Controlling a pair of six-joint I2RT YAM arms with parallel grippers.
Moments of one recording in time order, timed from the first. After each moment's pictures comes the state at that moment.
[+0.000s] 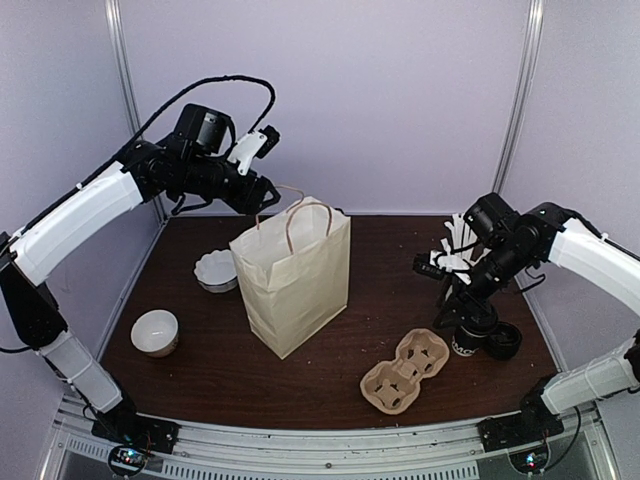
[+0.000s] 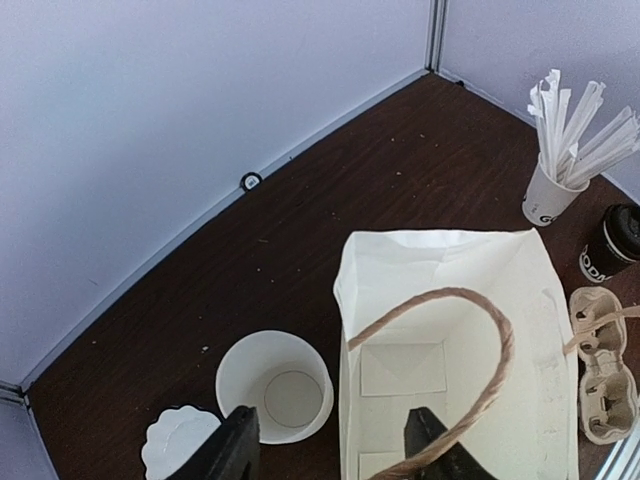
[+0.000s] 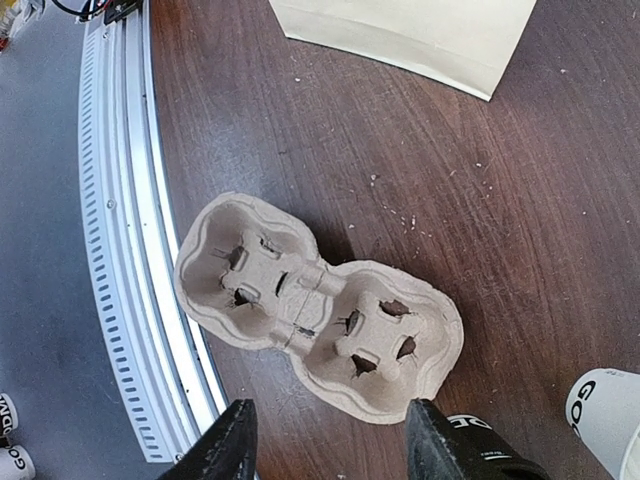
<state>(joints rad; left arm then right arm) -0.69 1.58 1.73 -0.73 0.02 0.11 0.53 1.24 1.15 -1.12 -0.47 -0.57</state>
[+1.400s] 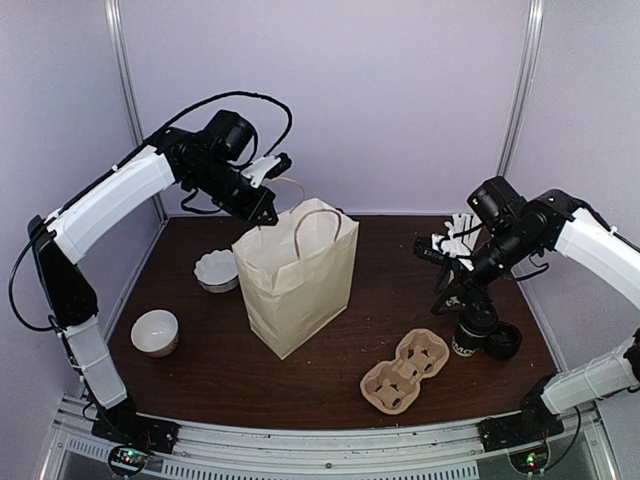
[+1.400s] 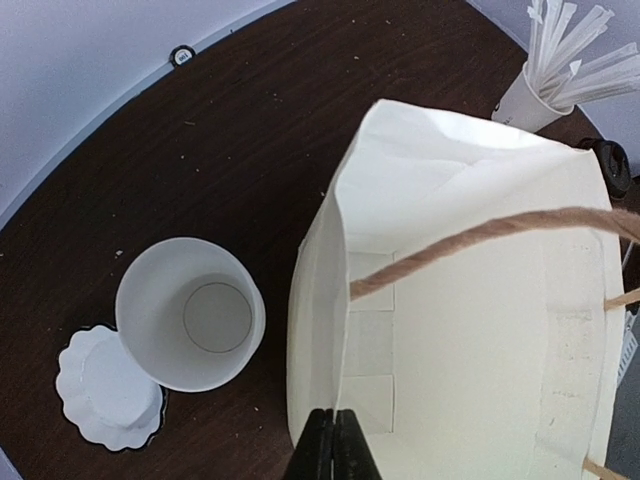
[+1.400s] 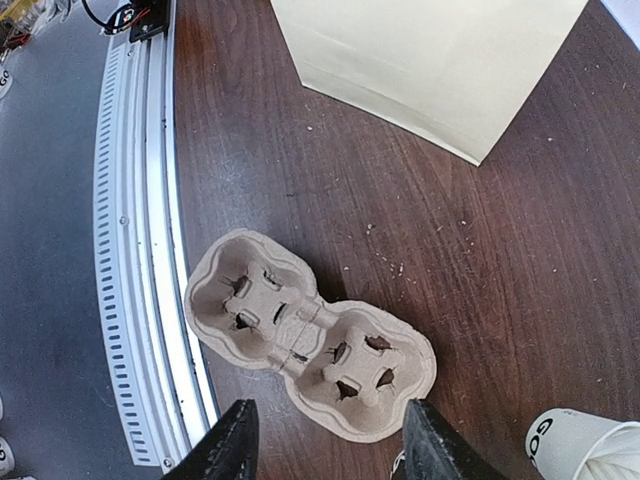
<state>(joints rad) -0.65 1.80 1.97 -1.09 0.18 0.02 0.54 1.25 1.25 -1.14 -0.51 -0.64</state>
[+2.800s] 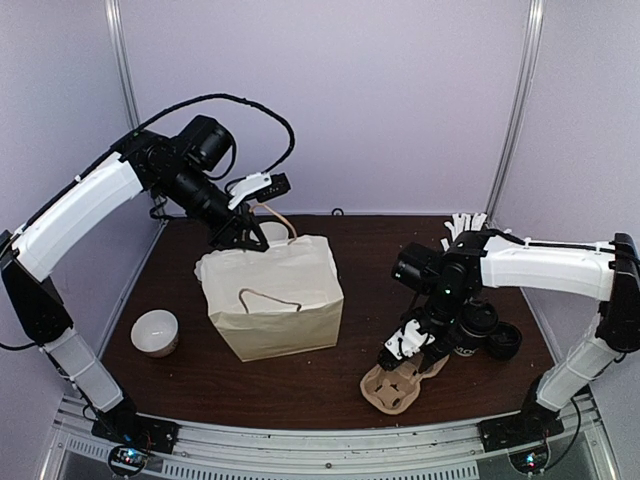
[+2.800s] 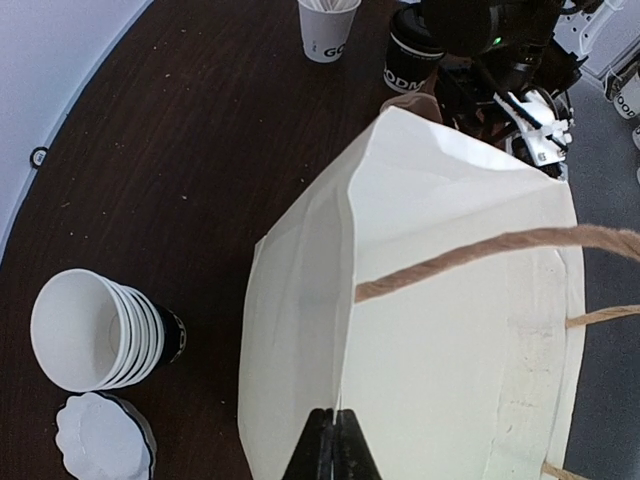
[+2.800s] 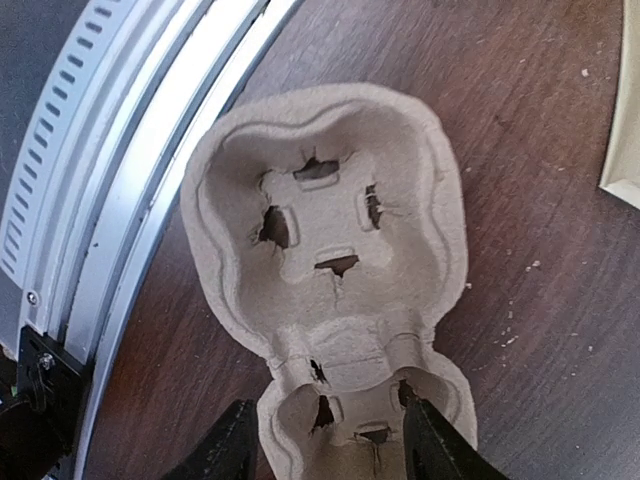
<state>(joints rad) -0.68 1.63 1.85 -1.23 0.45 0.48 0.86 1.53 1.16 -1.11 -0.24 -1.24</state>
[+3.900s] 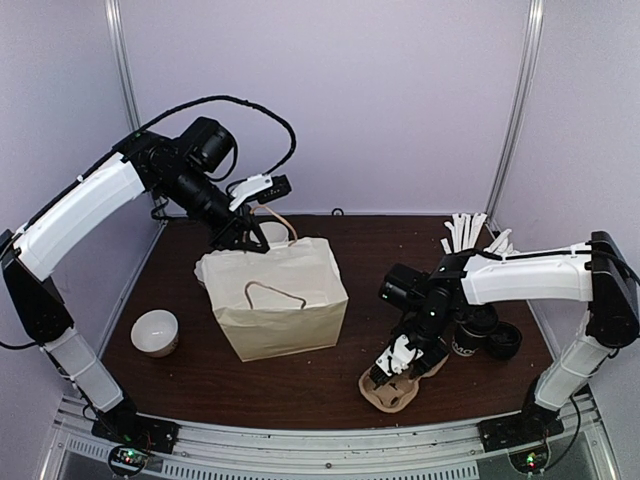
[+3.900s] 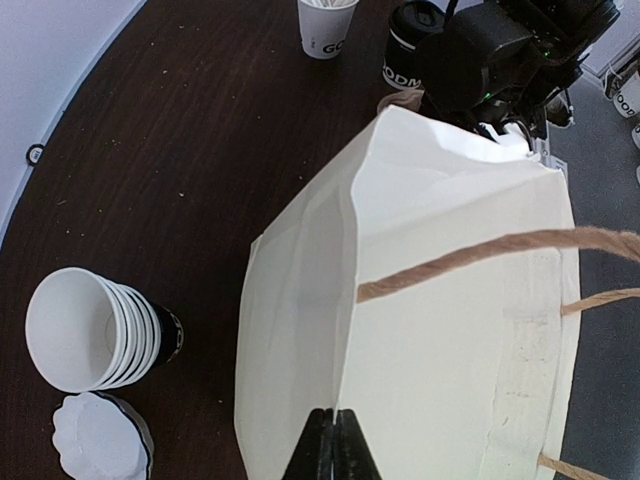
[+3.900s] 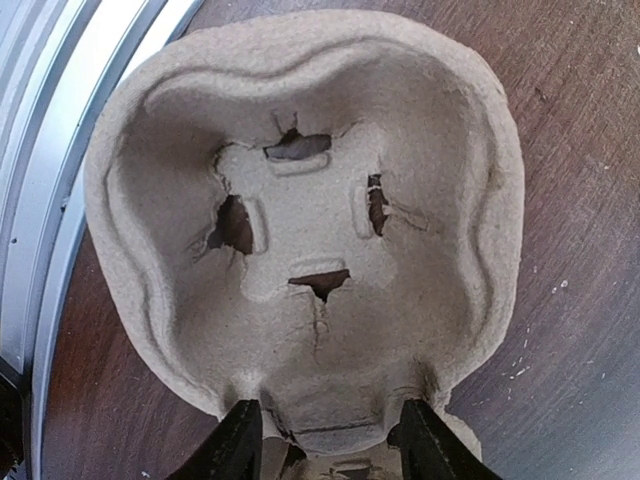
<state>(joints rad) -0.68 1.63 1.84 -1.23 0.45 0.48 0.92 1.61 1.06 -0.93 -0.13 -1.24</state>
